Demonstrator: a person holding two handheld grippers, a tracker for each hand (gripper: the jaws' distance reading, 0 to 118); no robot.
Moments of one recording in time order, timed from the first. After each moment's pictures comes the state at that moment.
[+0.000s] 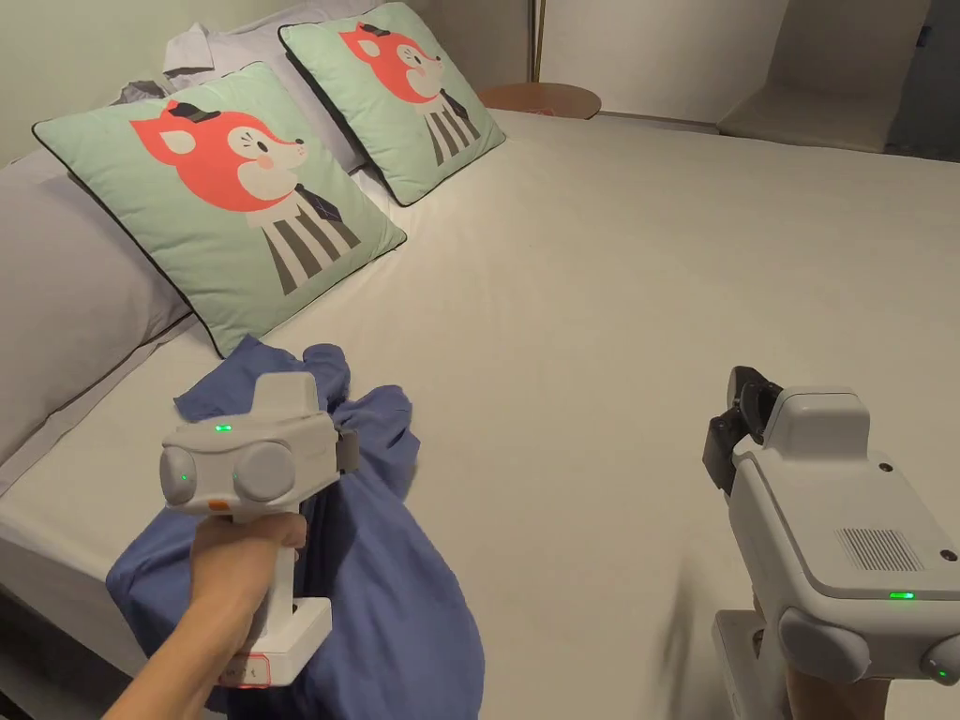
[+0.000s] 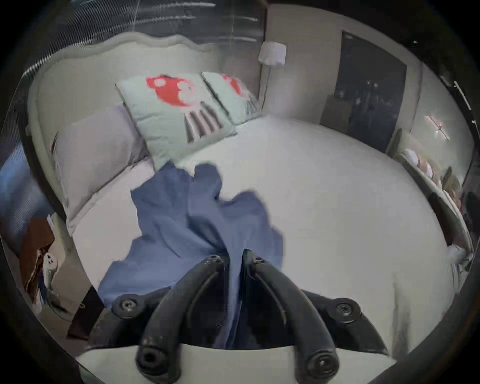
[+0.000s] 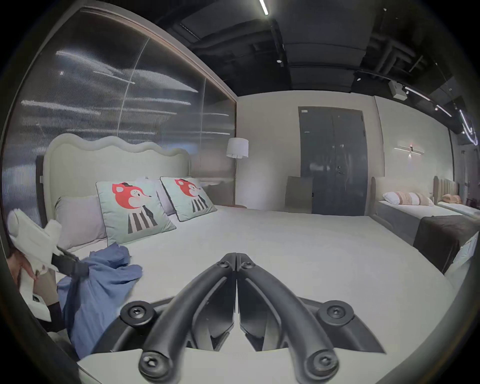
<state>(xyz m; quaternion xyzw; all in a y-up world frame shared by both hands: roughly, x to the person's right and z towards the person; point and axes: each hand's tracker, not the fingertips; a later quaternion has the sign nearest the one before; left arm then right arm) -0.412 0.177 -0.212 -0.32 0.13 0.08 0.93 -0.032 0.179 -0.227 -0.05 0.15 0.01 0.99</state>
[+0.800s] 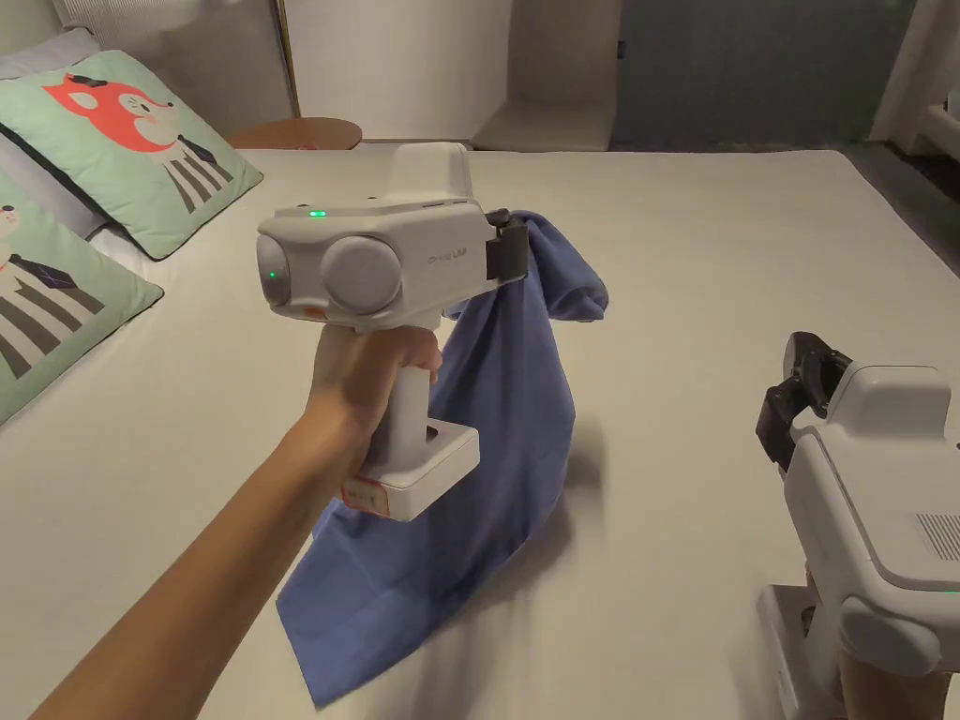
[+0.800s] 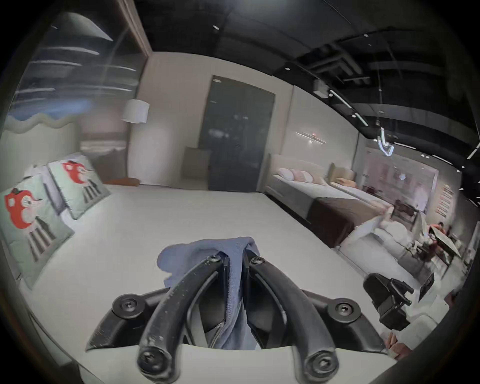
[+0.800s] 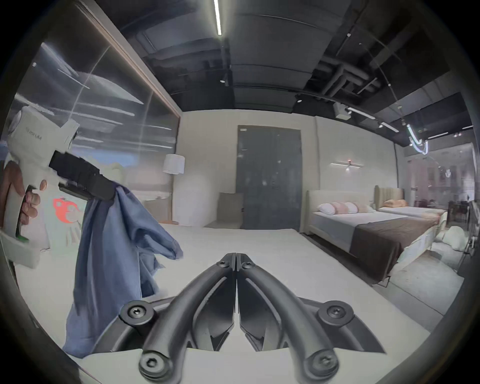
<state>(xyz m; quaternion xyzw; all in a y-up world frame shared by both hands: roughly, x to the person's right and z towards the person) -0.108 0.320 -0.297 -0.19 -0.25 0.06 0.95 0.162 0.212 -0.168 0.00 -0.04 0.01 1.00</state>
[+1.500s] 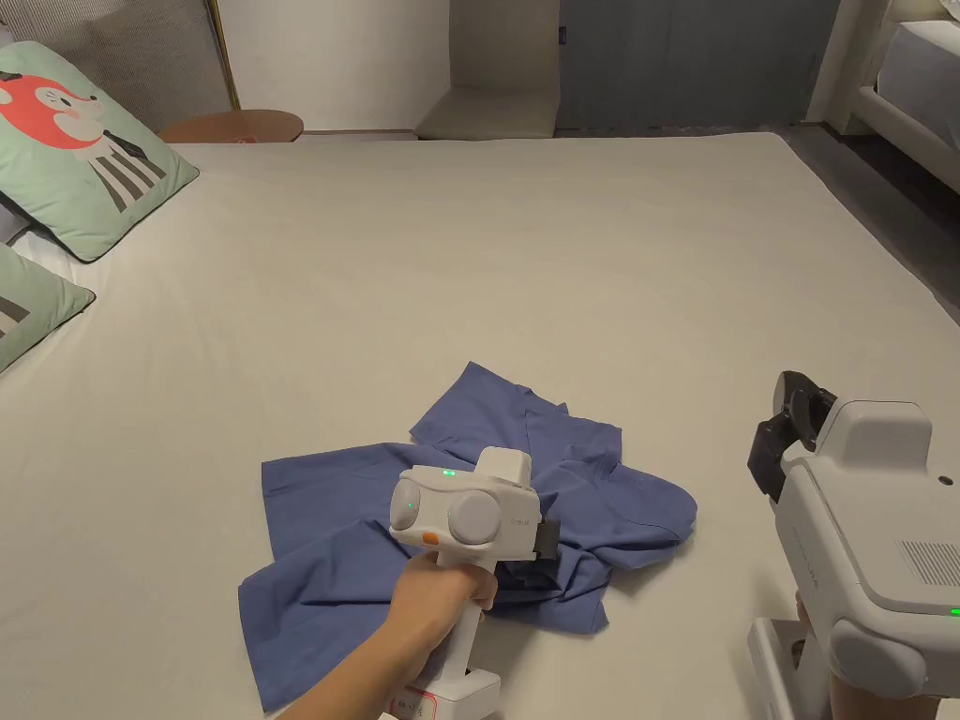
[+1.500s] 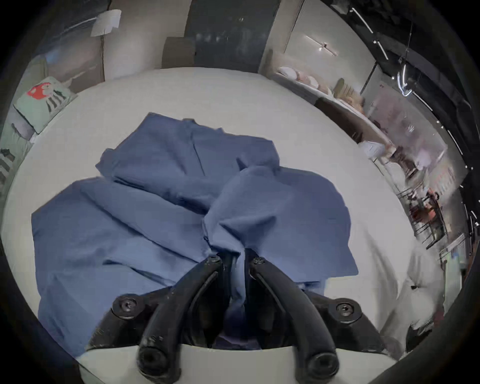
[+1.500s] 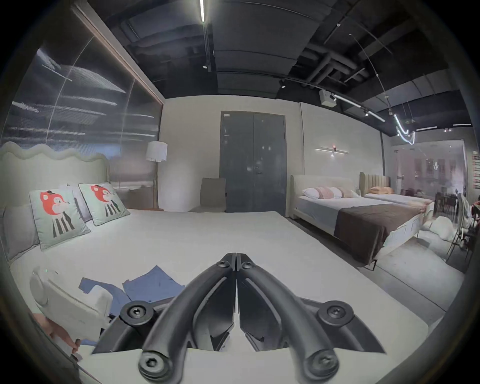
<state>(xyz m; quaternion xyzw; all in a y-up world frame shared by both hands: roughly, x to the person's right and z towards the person) -0.046 0.085 -0.287 -0.45 -0.24 0.00 0.86 0.178 0.188 -0.150 -0.04 -0.08 0.00 1.00</state>
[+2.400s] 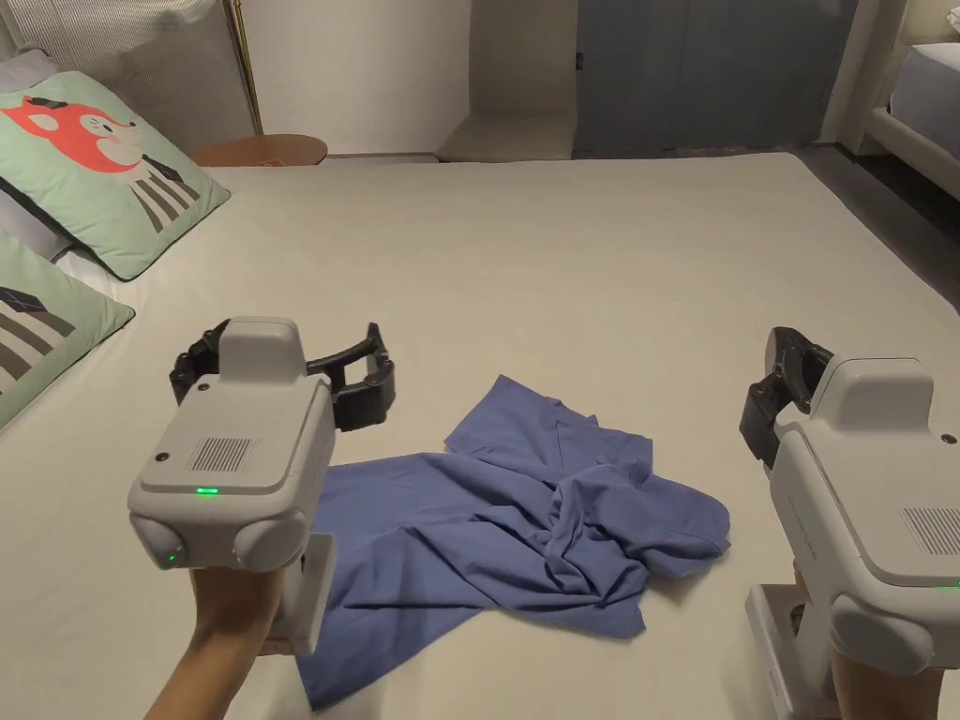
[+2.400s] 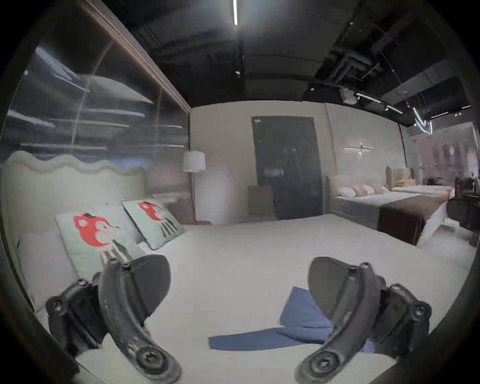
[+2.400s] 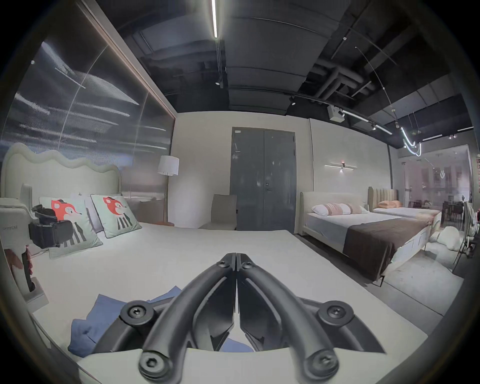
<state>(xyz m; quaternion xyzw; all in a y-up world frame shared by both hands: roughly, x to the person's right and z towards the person) -0.210 0.231 -0.223 -0.01 -0.02 -0.03 1.00 0.139 0.234 -0.144 0.01 -0.05 0.01 1.00</state>
